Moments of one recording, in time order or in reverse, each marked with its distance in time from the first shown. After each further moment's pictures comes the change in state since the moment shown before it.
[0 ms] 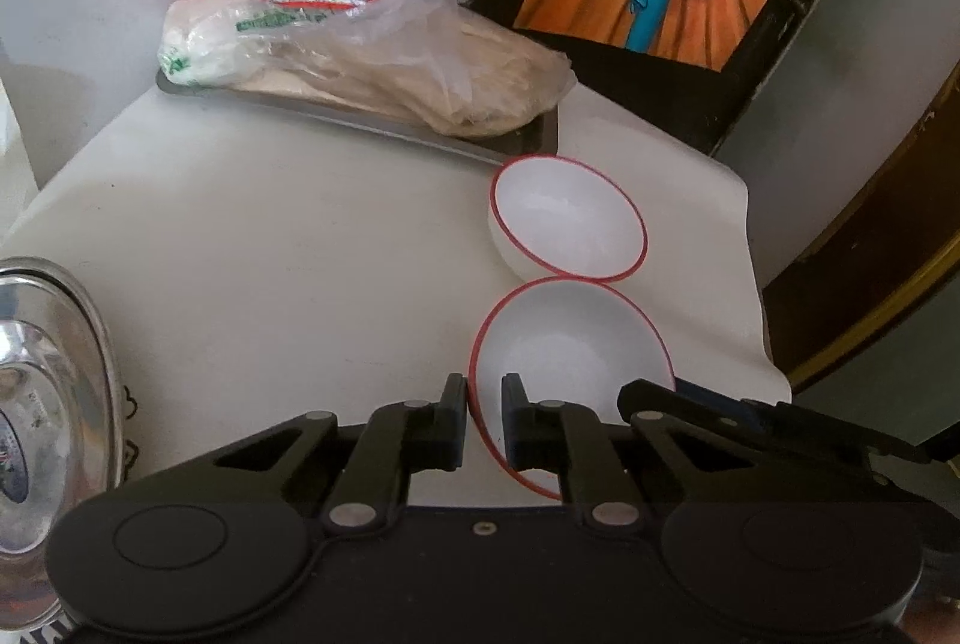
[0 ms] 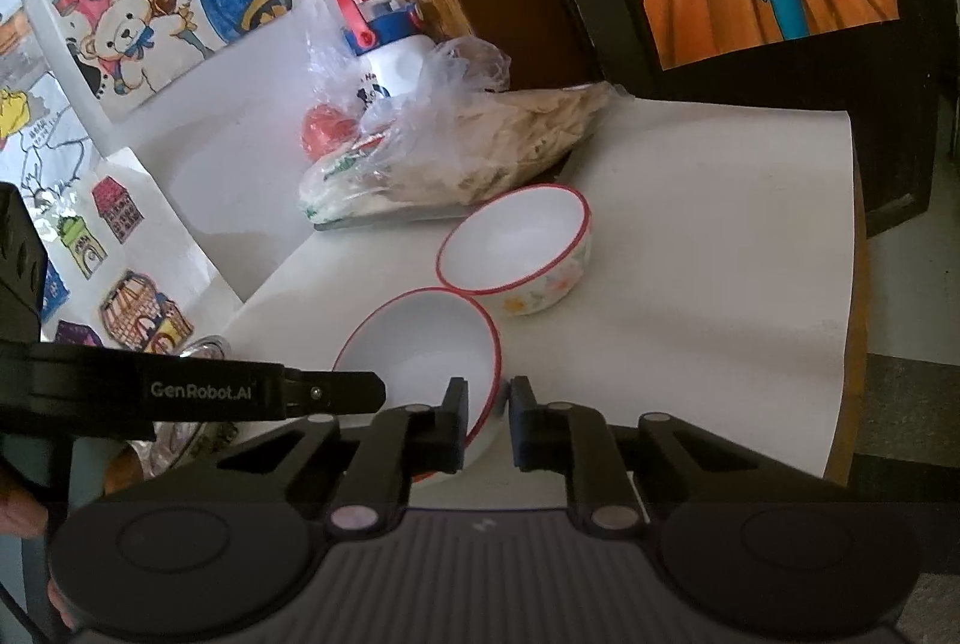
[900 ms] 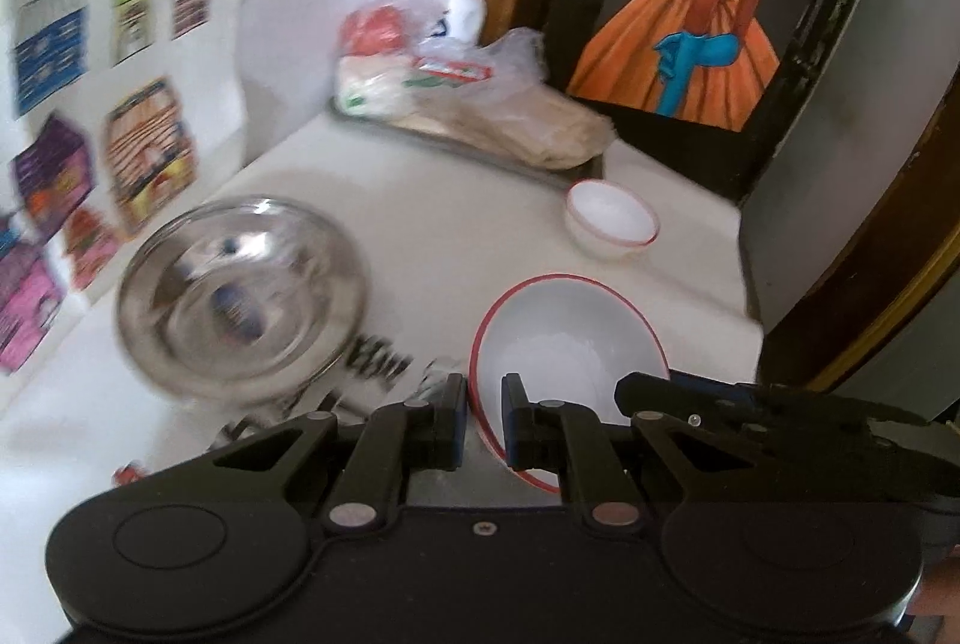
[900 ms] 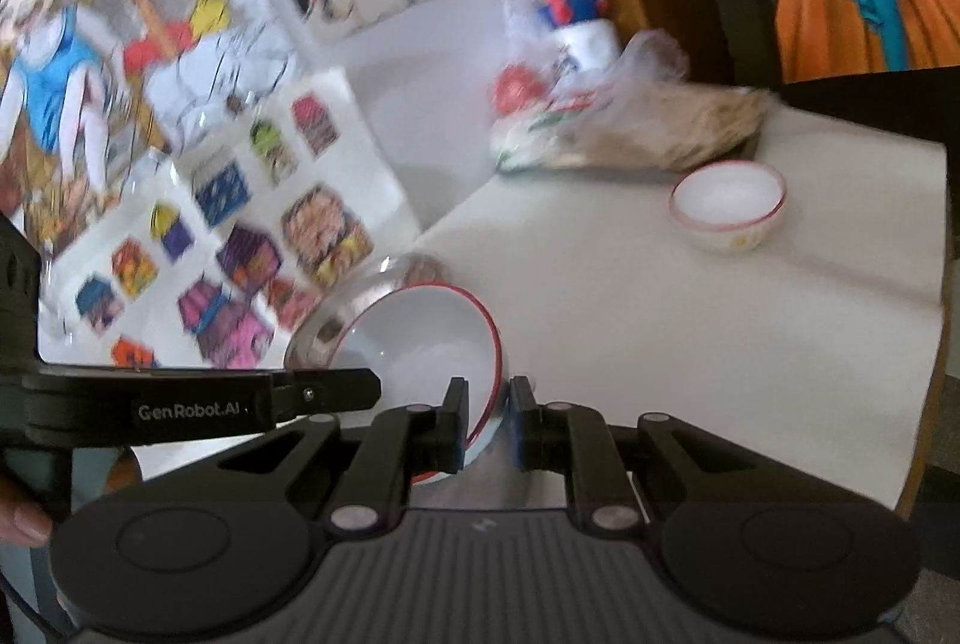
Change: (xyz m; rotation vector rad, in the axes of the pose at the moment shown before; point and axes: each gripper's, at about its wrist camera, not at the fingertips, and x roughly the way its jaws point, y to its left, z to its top) left arm -0.150 0.035 -0.086 -0.042 -0.126 0.090; right arm -0.062 0.118 -0.050 -0.150 0.079 0.131
